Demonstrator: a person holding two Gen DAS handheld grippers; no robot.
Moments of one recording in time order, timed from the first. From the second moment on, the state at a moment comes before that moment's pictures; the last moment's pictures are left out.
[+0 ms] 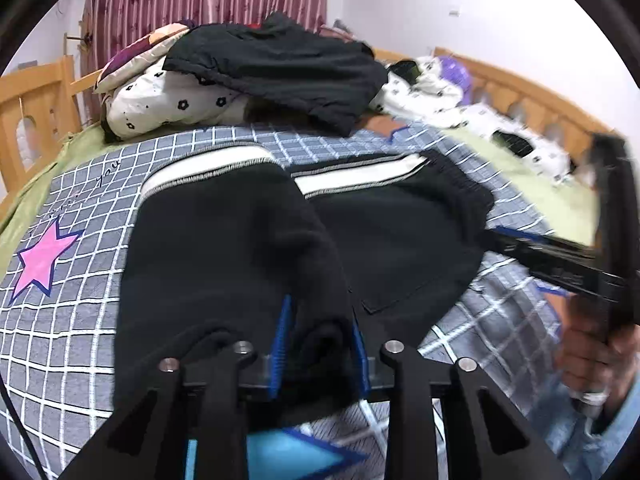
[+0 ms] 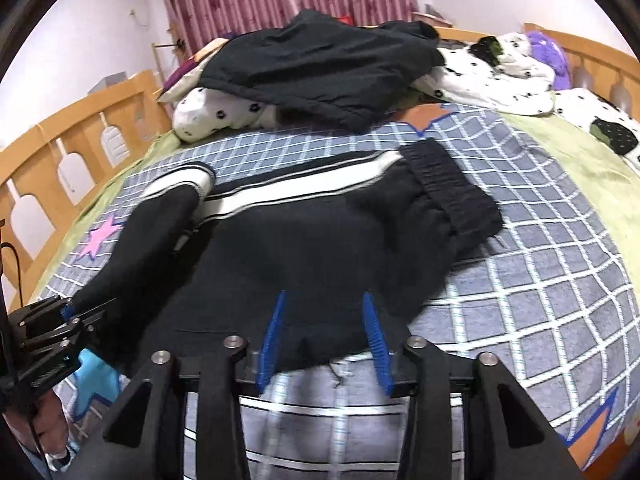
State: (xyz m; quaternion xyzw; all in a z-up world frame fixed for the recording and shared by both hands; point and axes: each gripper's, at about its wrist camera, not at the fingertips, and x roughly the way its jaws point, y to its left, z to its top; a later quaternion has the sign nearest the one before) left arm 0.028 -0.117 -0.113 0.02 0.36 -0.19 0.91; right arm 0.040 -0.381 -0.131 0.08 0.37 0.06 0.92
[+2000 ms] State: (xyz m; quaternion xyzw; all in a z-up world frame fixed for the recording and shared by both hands) left arm 0.029 -0.125 -0.174 0.03 0.41 -0.14 0.90; right arm 0.109 -0.507 -0.094 0.15 0.29 0.13 0.94
